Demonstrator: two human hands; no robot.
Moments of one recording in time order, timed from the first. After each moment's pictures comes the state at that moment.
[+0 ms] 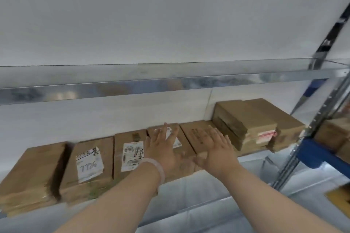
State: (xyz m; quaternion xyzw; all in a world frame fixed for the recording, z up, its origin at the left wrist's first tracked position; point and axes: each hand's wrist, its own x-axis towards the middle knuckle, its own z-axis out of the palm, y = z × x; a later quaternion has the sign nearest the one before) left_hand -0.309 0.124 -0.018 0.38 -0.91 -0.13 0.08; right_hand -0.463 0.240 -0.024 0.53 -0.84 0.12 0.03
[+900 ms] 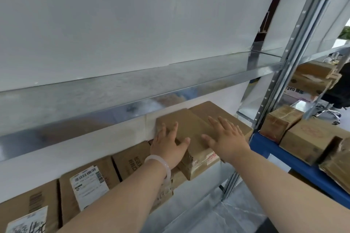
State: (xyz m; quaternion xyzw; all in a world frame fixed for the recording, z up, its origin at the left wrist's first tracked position) left_hand -0.581 0.122 -0.007 0.30 -0.90 -0.30 0.06; right_hand -0.711 0.277 0.015 0.35 -0.93 0.10 0.00
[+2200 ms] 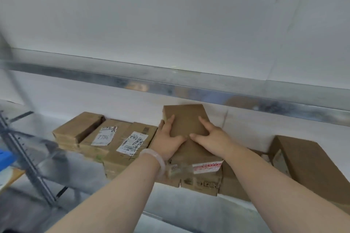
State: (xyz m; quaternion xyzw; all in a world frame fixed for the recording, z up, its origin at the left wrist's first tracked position) left_hand -0.429 0.175 0.018 0.55 -0.62 -0.41 0.39; right_hand -0.608 0.186 0.052 0.65 -0.67 0.23 -0.27
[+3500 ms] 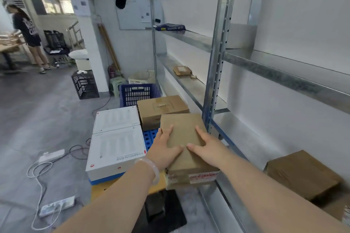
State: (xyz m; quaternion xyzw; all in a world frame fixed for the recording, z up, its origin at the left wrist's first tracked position) left_hand 0.195 0.262 -0.025 0.82 -0.31 -0.20 0.44; right_hand 0.089 0.112 -0.008 0.89 -0.30 0.01 -0.34
